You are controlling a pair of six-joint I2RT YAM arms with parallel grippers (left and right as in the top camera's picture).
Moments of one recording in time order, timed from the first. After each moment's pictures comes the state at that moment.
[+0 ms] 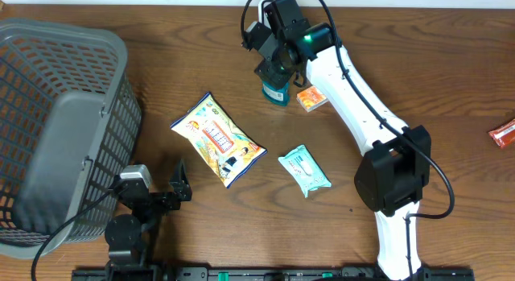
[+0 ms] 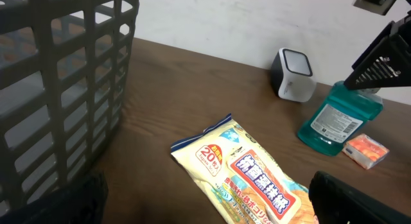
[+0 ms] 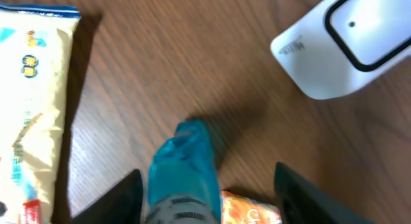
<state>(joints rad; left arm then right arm) 0.01 0.01 0.08 -0.26 0.09 -0.25 0.49 2.19 2.08 -0.96 -0.05 -0.43</state>
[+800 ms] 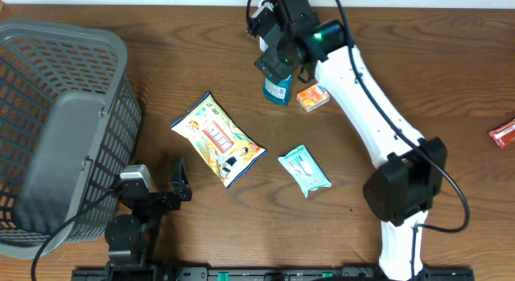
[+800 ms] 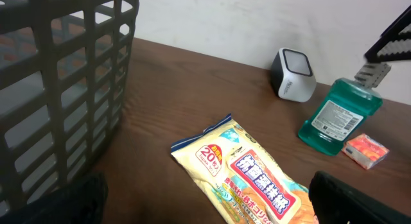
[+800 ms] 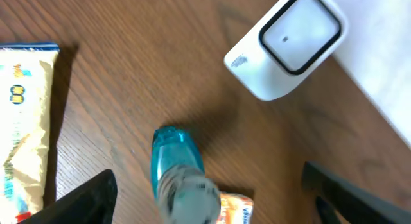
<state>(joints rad) 0.01 0.01 0.08 -0.26 0.09 -0.25 0.49 2.10 2.08 -0.94 0.02 -0.38</state>
